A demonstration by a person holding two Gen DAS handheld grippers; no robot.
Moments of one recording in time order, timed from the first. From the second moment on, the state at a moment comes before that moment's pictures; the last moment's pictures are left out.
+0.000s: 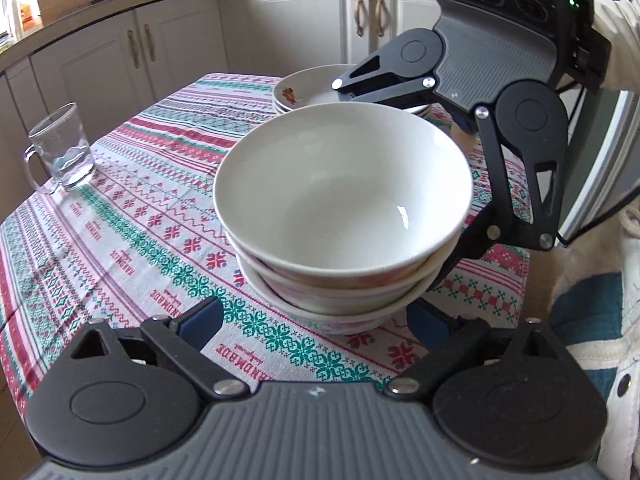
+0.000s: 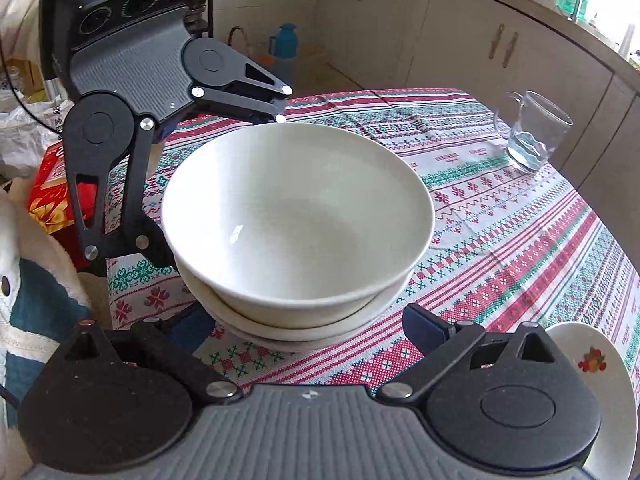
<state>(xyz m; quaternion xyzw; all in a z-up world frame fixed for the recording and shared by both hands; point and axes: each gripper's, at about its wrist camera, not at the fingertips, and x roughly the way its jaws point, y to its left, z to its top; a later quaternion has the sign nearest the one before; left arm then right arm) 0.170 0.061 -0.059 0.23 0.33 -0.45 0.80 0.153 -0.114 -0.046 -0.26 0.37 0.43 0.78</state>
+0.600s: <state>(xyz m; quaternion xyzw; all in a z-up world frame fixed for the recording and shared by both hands) 0.178 0.058 -0.055 0.25 0.32 -0.52 0.75 0.158 -0.111 -0.041 -0.27 0.39 0.46 0.75</state>
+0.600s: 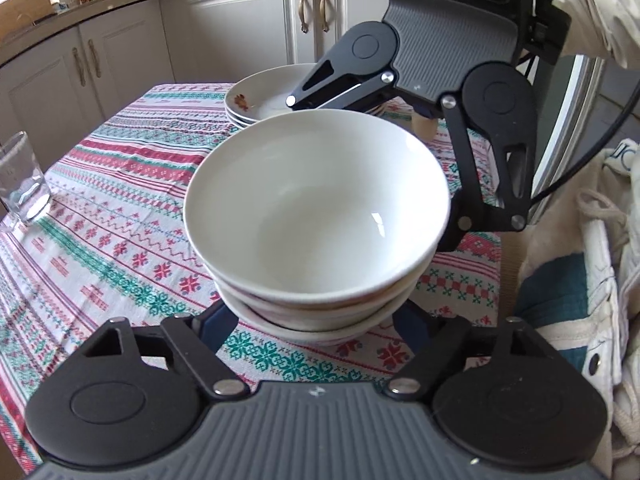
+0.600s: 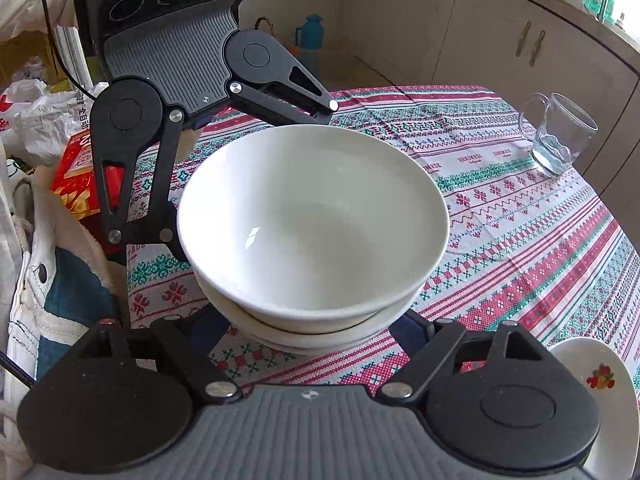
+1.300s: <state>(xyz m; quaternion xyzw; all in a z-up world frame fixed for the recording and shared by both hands) 0.196 0.055 -0.060 0.24 0.32 -0.56 0.72 0.166 -0.111 -0.043 -0.27 0.40 0.48 0.74</state>
